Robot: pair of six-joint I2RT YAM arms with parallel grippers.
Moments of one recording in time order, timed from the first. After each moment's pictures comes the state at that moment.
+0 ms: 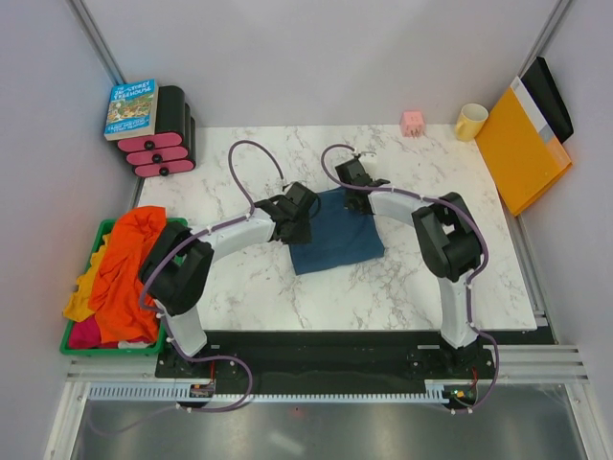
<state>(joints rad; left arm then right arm) -0.69 1.78 1.19 -0.44 -0.18 -0.63 0.50 2.09 1.43 -0.24 0.45 0.54</state>
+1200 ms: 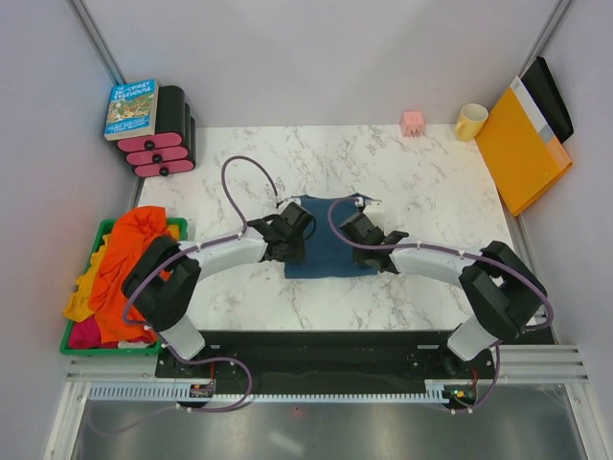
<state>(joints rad) -0.74 1.67 0.99 -0.39 -0.24 -0.67 0.73 1.60 0.84 -0.24 0.44 0.67</state>
